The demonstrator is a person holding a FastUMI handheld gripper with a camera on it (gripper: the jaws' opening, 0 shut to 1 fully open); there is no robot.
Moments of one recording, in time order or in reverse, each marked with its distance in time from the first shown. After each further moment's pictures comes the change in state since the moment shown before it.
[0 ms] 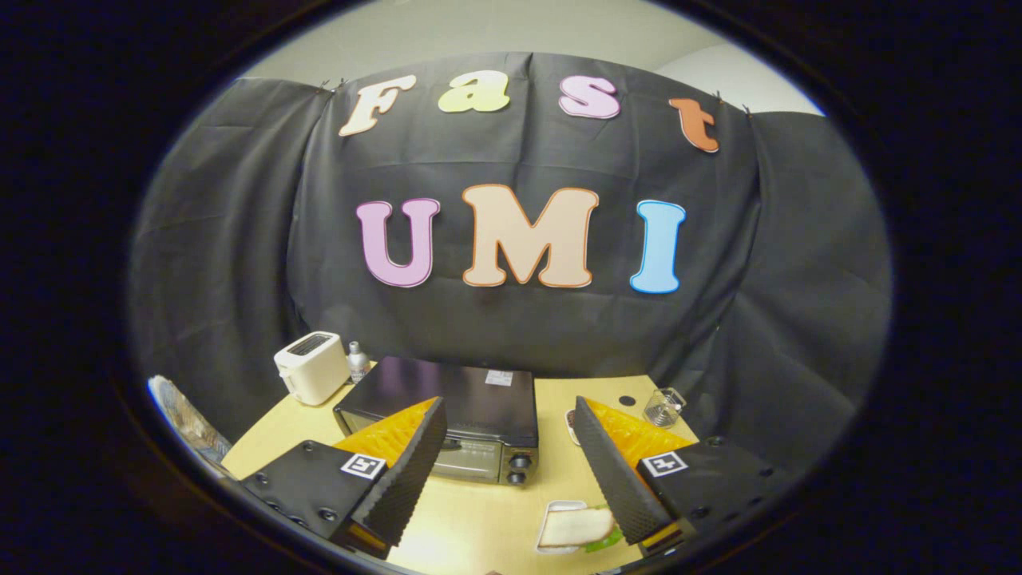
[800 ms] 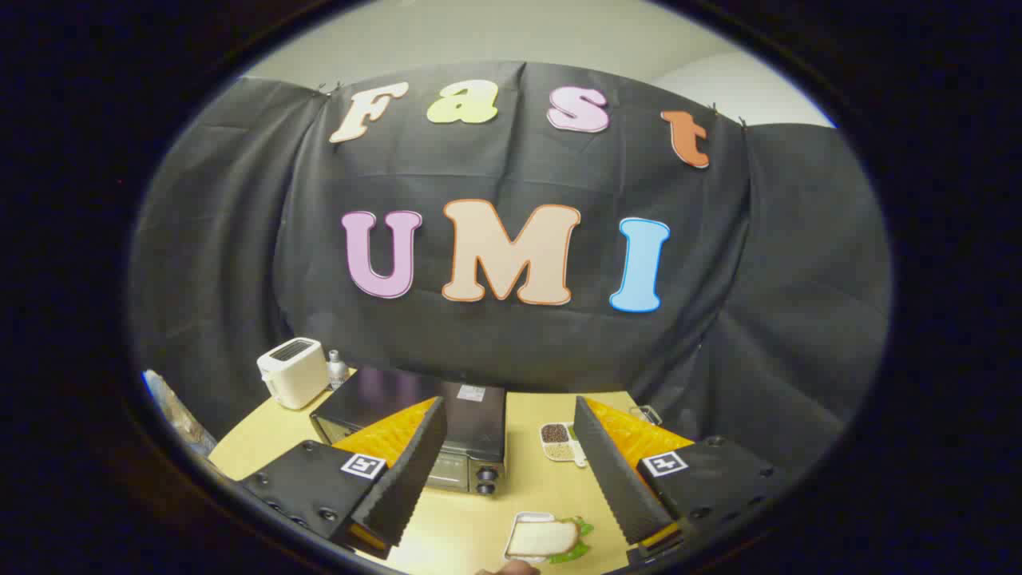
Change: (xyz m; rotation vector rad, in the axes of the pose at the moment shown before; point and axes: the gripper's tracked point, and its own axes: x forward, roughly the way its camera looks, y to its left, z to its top) arm -0.006 -0.041 0.035 -0.050 -0.062 -0.046
